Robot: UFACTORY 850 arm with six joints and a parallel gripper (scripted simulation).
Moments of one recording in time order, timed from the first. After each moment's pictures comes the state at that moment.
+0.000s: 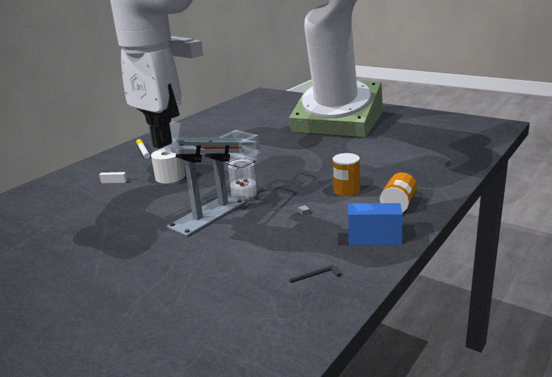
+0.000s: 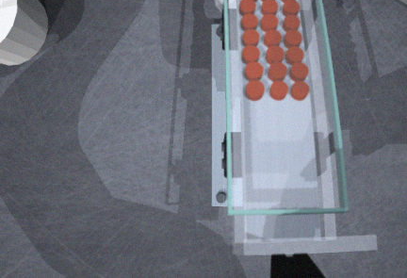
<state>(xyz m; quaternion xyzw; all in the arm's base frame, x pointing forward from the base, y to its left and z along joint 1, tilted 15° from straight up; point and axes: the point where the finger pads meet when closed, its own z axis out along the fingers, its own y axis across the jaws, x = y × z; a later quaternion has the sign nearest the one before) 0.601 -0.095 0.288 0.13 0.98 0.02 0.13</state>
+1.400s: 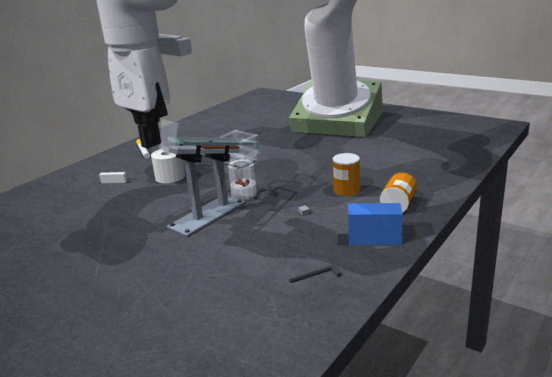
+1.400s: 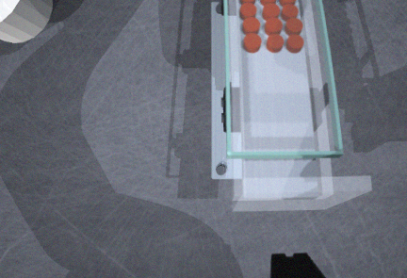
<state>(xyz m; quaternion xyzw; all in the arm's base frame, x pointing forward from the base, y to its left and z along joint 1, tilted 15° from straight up) 0.621 -0.101 0.301 0.13 0.98 0.02 0.13</state>
